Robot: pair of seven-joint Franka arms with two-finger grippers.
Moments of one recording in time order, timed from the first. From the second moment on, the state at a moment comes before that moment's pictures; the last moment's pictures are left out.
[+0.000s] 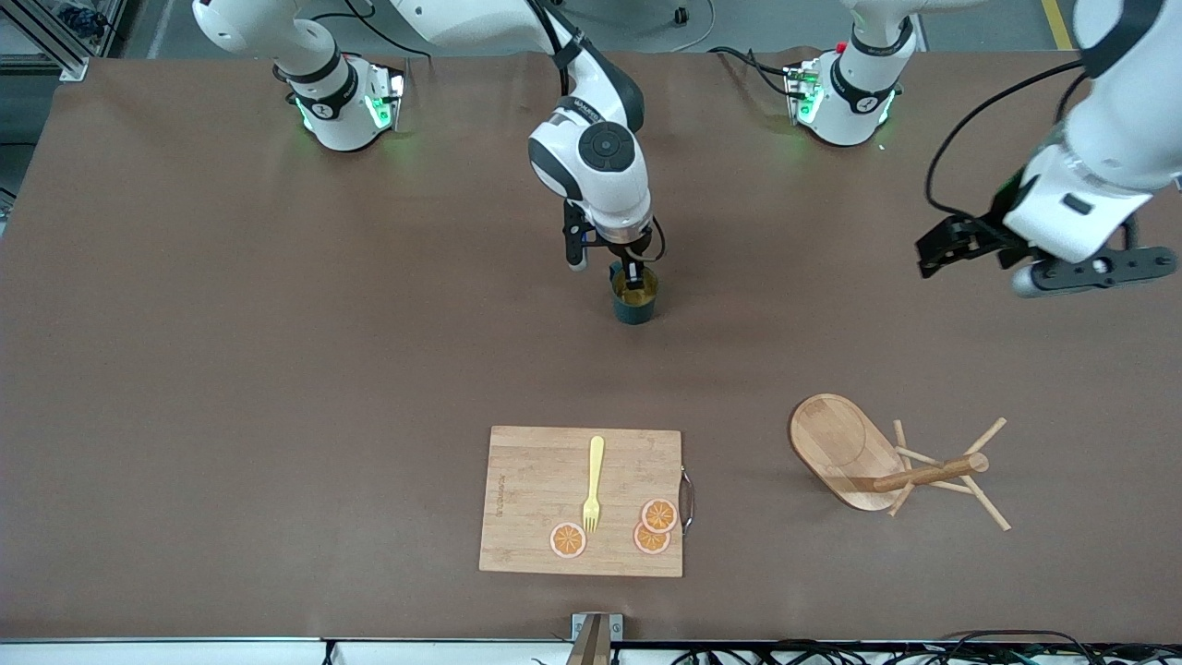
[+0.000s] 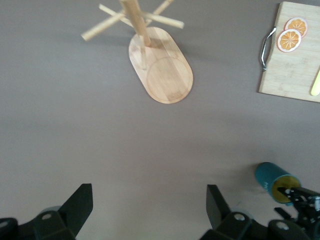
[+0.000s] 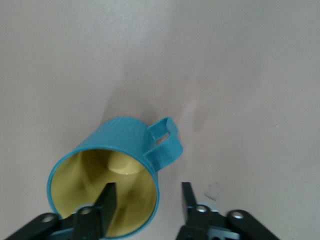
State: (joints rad) left arm 0.02 0.06 -0.27 -1.59 0.01 1.63 -0.38; right arm 1.07 0.64 -0.12 -1.62 0.23 2.37 2.29
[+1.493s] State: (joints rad) left arm -0.37 0.48 -0.43 -1.48 0.17 1.91 -1.28; right arm 0.84 0.23 -0.90 -1.60 0.19 1.61 0.02
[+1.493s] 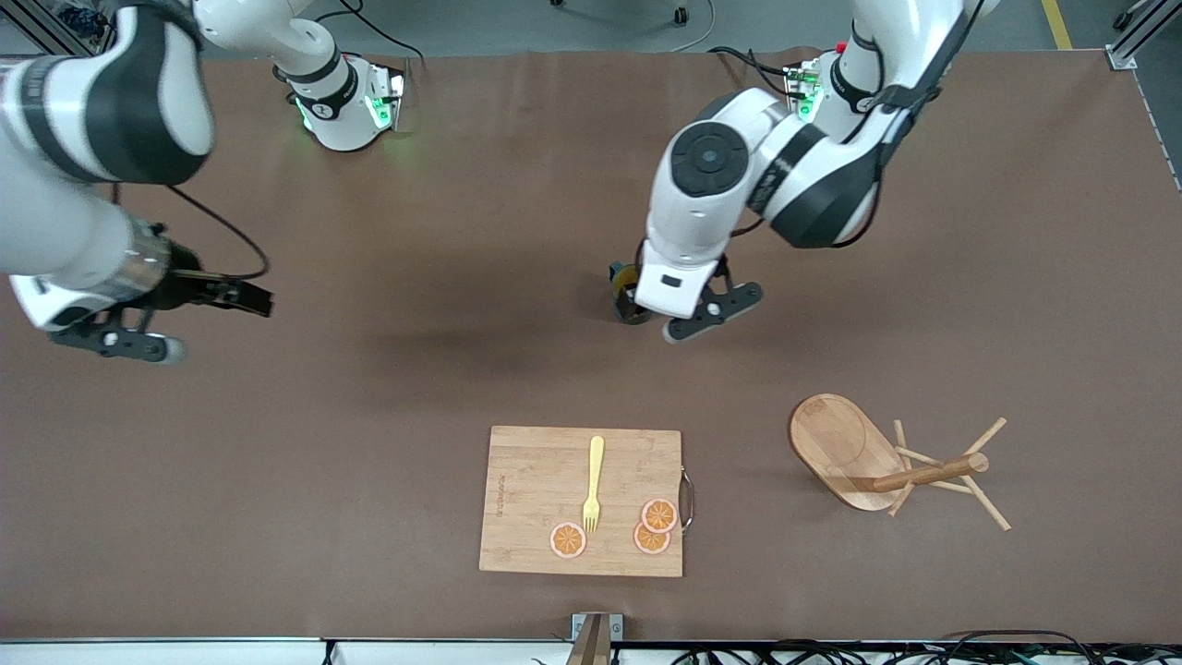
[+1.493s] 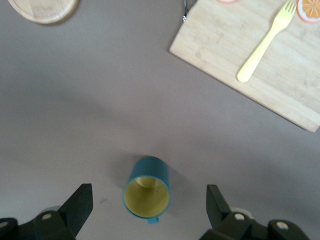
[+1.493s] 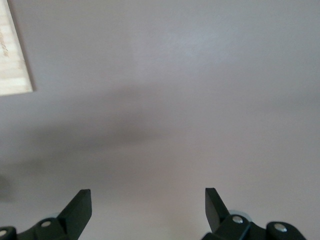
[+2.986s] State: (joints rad) left arm -0.92 0.80 -0.40 -1.58 0.92 1.78 -2.38; right arm 0.54 0.41 -0.82 -1.30 0.20 1.49 -0.32
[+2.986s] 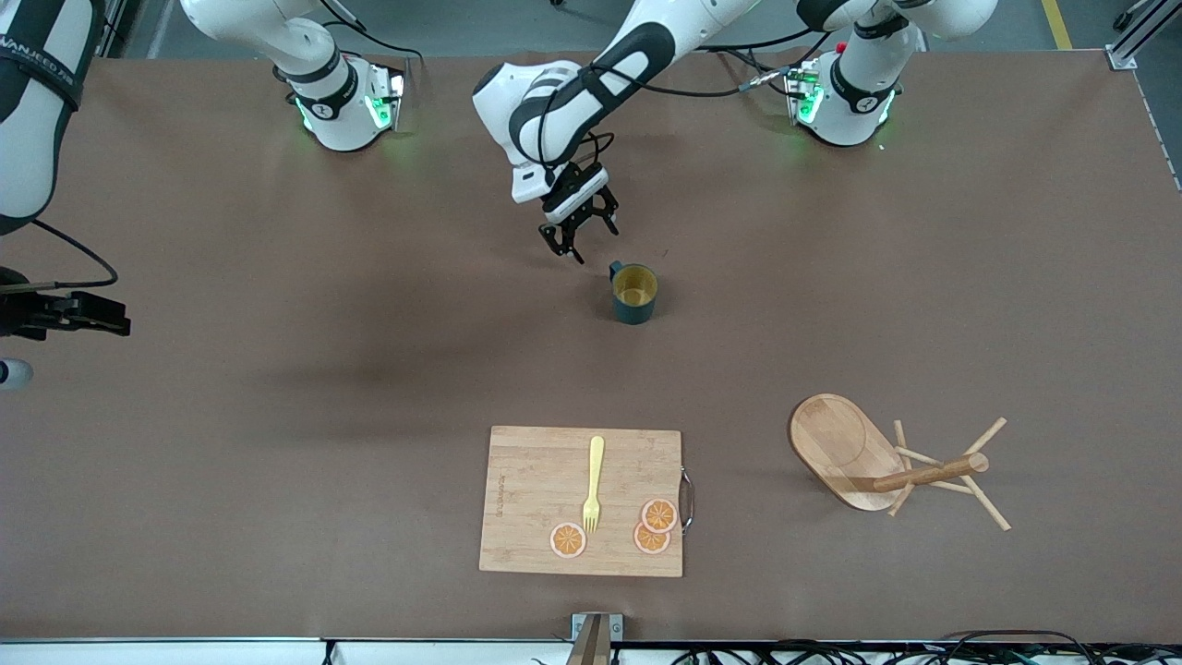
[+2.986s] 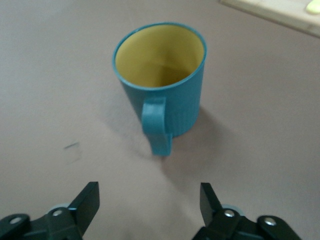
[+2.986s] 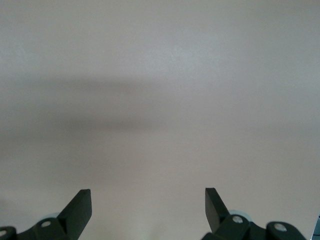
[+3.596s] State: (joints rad) left arm -0.95 0.85 -0.35 -1.58 1.08 1.75 -2.43; right arm 0.40 0.38 -0.62 -1.28 0.18 1.45 -0.24
